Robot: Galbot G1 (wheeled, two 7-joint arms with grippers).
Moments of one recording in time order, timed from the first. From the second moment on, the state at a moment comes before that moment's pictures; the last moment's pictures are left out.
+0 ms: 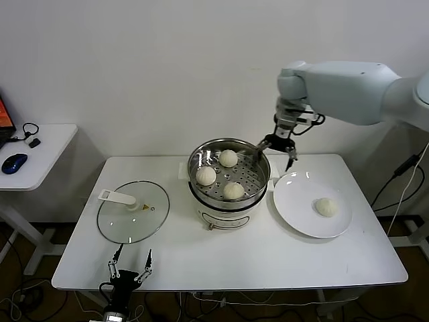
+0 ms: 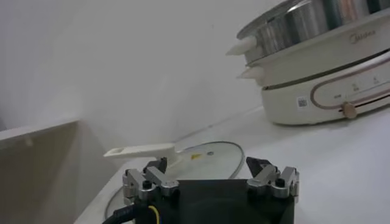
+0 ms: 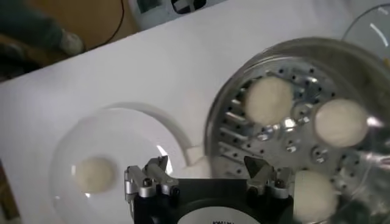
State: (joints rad) left arm 1.58 -1.60 -0.74 -1.59 0.33 -0.51 0.11; right arm 0.88 1.18 -1.93 0.95 0.50 0.80 -1.15
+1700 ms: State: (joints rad) left arm 1.58 -1.60 -0.76 -1.54 0.35 -0.51 0.11; right arm 0.27 0.93 -1.39 0.52 0.25 0.21 -1.19
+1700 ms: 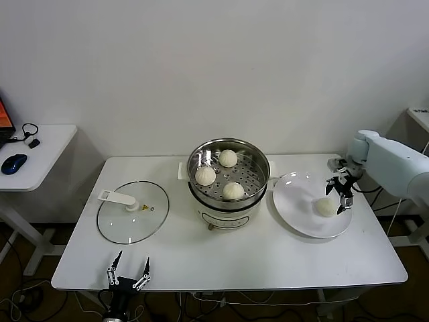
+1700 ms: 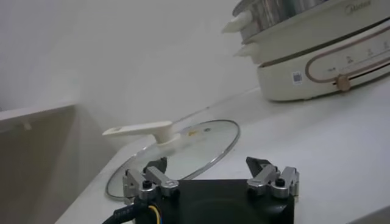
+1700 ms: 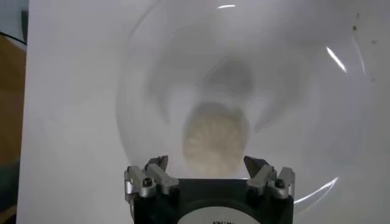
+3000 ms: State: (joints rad) left arm 1.57 -1.59 -0.76 -1.55 0.34 -0.51 0.12; right arm 0.20 1.00 -1.18 0.35 0.13 0.29 -1.21
